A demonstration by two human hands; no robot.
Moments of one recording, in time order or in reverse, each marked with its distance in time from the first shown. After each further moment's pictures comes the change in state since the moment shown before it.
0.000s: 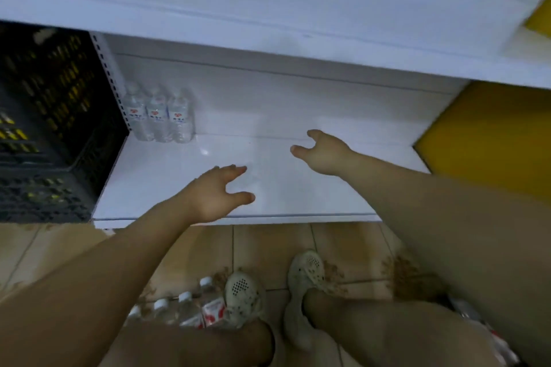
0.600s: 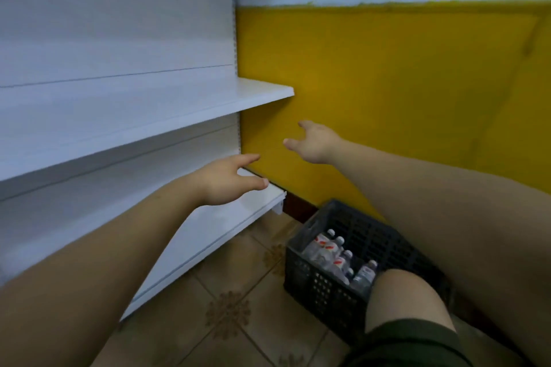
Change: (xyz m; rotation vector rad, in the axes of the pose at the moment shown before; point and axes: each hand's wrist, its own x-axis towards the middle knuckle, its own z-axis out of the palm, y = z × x) left_hand -0.154 0.344 0.071 0.271 -0.252 0.763; right_hand -0.336 0.181 -0.175 0.019 0.630 0.477
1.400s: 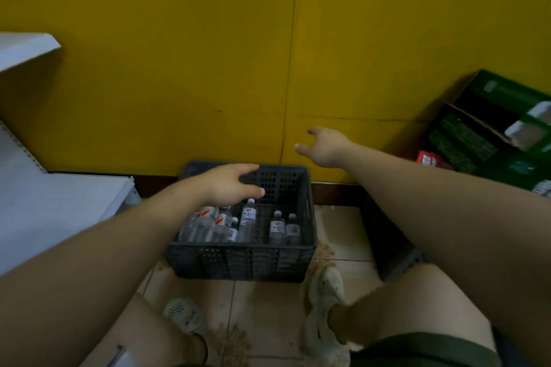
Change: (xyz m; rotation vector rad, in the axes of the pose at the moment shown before) left_hand 0.146 0.134 0.208 0.108 -0.705 0.355; right_hand -0.133 0.265 -0.027 -0.030 -0.018 0.741
